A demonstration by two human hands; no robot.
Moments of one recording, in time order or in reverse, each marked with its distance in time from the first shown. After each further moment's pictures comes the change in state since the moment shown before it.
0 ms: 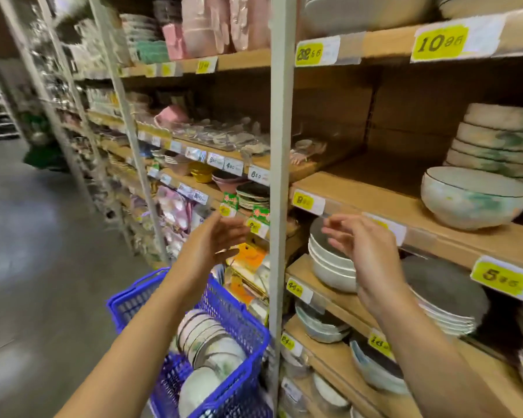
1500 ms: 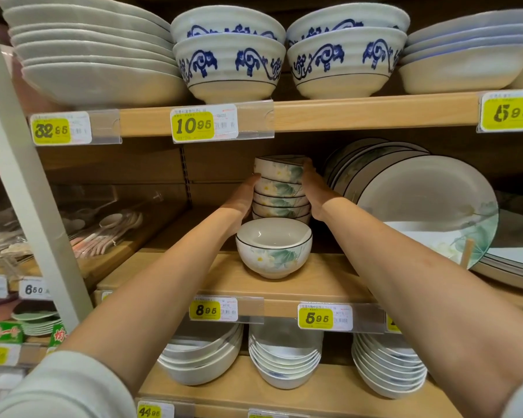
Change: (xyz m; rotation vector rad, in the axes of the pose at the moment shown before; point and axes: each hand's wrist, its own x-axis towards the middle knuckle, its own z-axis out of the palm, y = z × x) left_hand 0.163 0.064 0.376 0.178 -0.681 -0.033; right_hand 0.214 -0.124 -0.206 -0.215 0.515 0.029
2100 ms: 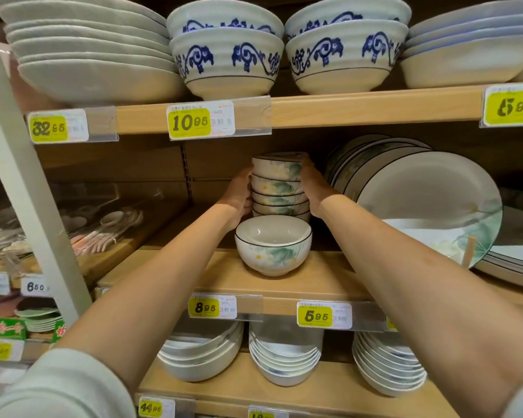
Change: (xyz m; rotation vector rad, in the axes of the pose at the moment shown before) left_hand -0.007 0.005 -0.003 -0.070 -0.008 0.030; right_hand 0.008 0.001 0.001 0.011 -0.008 -0.030
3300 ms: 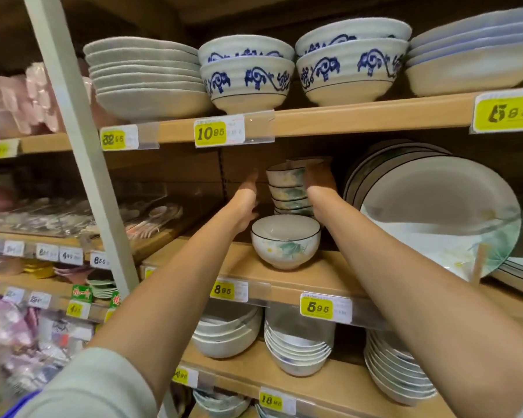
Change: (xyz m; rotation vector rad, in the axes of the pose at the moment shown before) left_hand -0.032 0.001 -0.002 -0.025 0.274 -0.063; right_hand -0.052 -0.014 0.006 -0.386 -0.044 -0.110
